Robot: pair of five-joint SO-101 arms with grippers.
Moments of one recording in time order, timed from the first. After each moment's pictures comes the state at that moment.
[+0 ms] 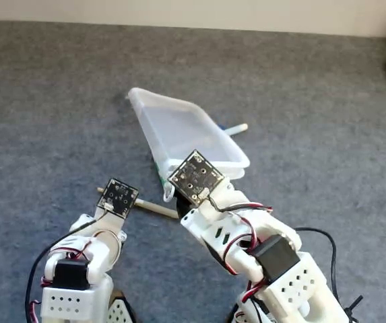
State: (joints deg) left arm -2.8 -103.5 95.9 75.8 -16.0; right arm -39.2 -67.6 55.6 59.5 17.3
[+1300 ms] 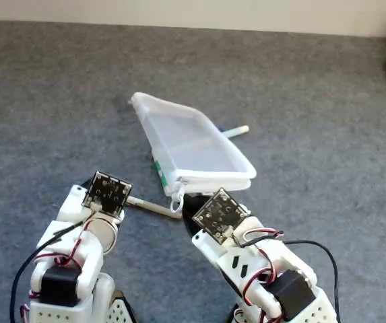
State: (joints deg) left arm 0.3 -103.7 80.5 63.0 -16.0; right arm -39.1 -96.8 72.7 59.5 17.6
